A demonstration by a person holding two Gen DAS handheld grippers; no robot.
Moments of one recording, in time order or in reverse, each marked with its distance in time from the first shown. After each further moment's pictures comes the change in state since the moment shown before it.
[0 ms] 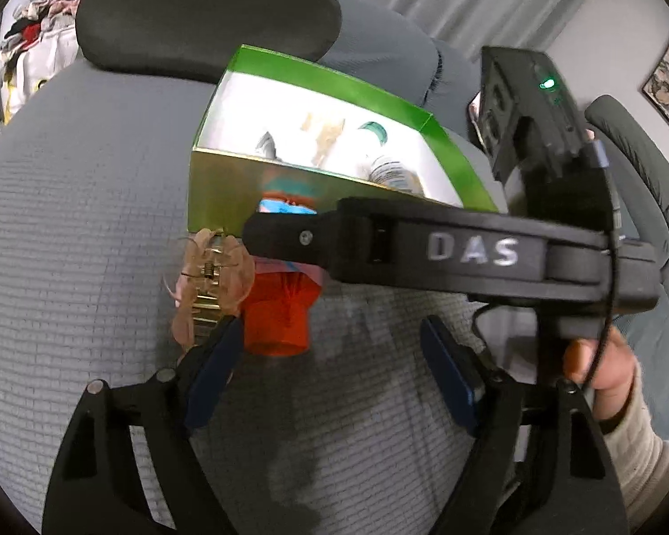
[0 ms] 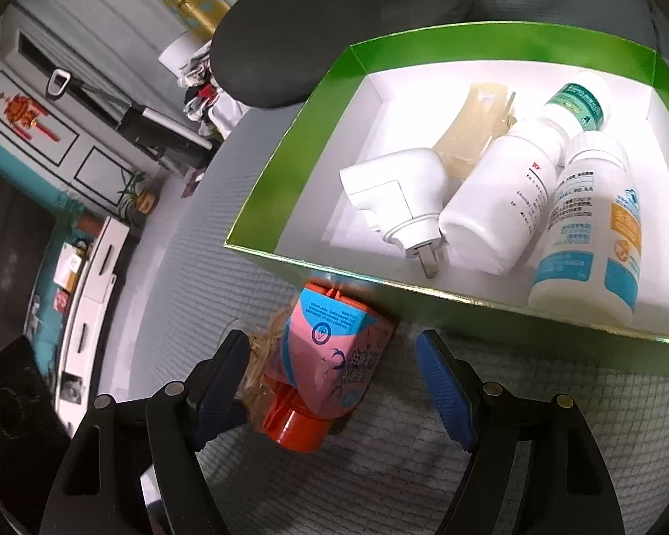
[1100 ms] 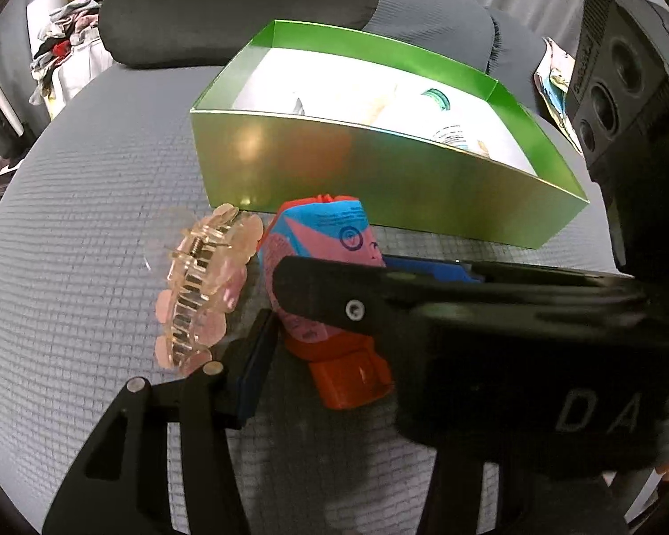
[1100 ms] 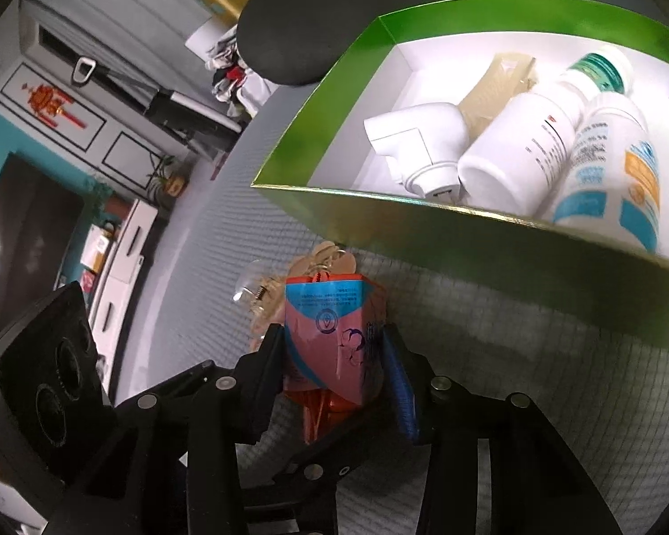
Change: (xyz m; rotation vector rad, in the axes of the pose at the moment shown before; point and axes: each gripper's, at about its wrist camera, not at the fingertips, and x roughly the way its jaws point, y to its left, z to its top) left arm 0.065 -0.026 0.010 0.031 0.034 0.286; right arm -0.003 -0.004 -0.023 -0.024 0.026 0.103
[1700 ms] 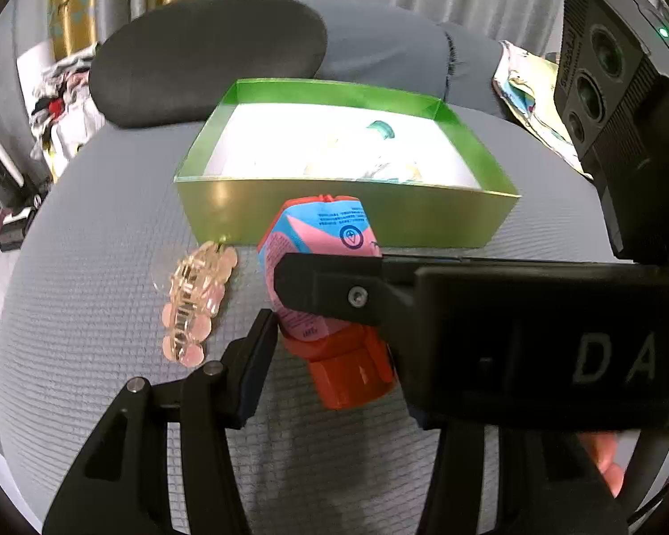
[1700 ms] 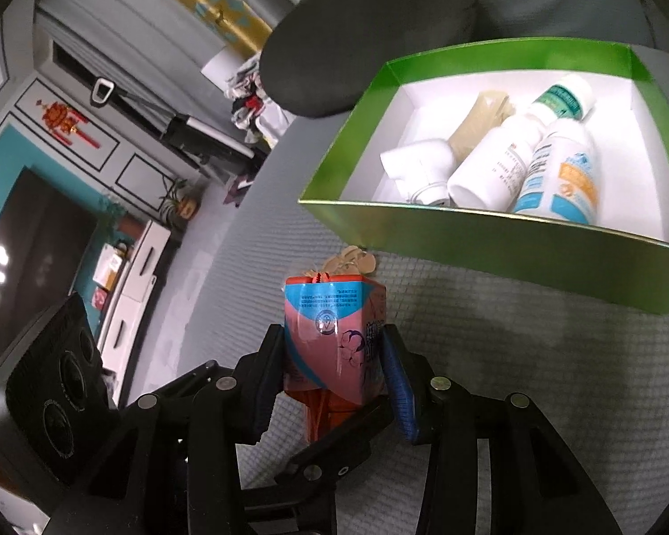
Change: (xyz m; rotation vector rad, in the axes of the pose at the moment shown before) left arm -0.060 -0.029 -0.018 0.113 -0.105 0.003; right arm -0.053 0.017 -0.018 0.003 -0.103 0.016
